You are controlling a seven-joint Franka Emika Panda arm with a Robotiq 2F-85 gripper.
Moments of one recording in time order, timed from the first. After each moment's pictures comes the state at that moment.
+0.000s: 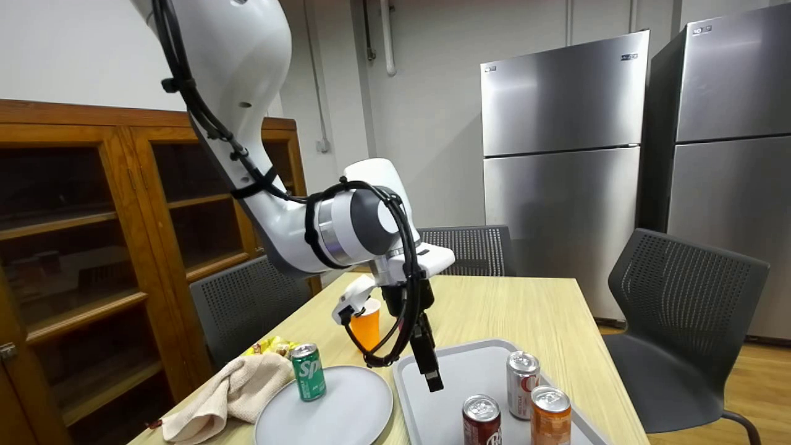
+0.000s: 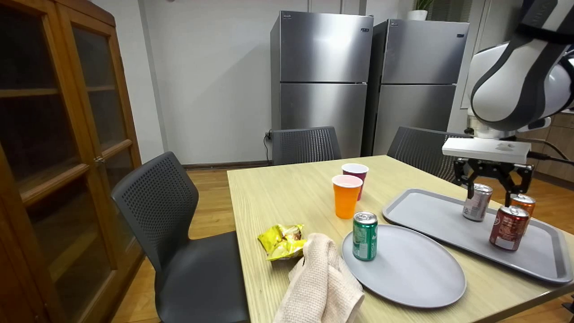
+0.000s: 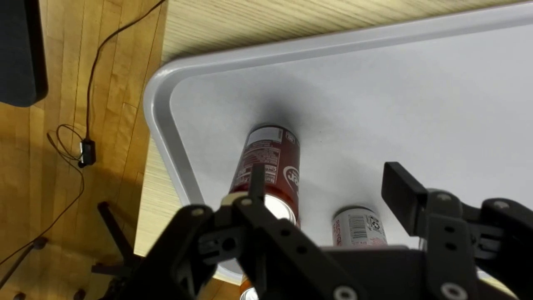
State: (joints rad) arm 0.08 0.22 -0.49 -2.49 -0.37 2.72 1.12
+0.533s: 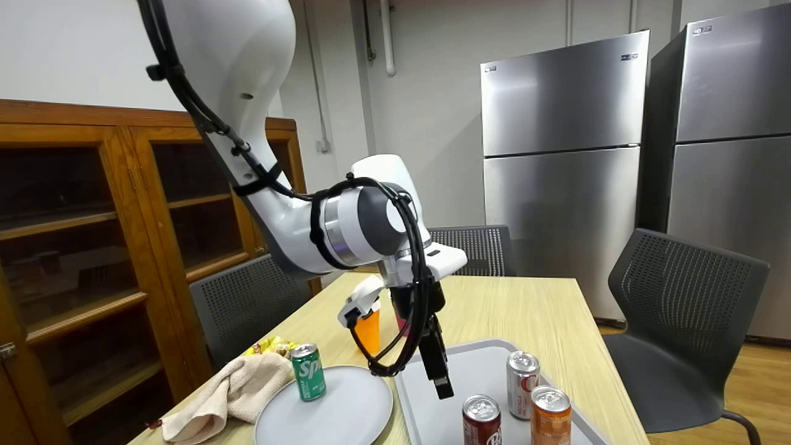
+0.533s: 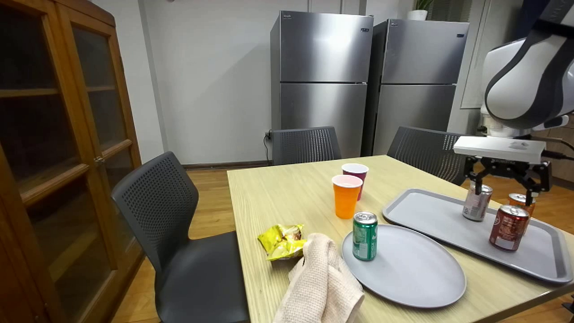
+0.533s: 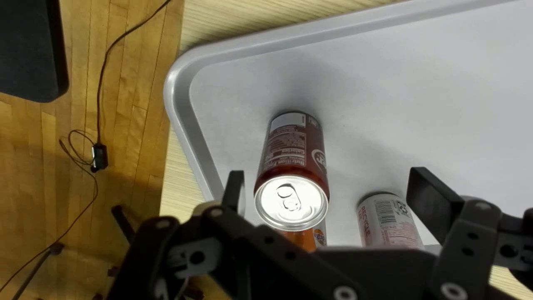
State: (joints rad) arm 0.02 0.19 -0.49 -2.51 -0.40 2.72 1.14
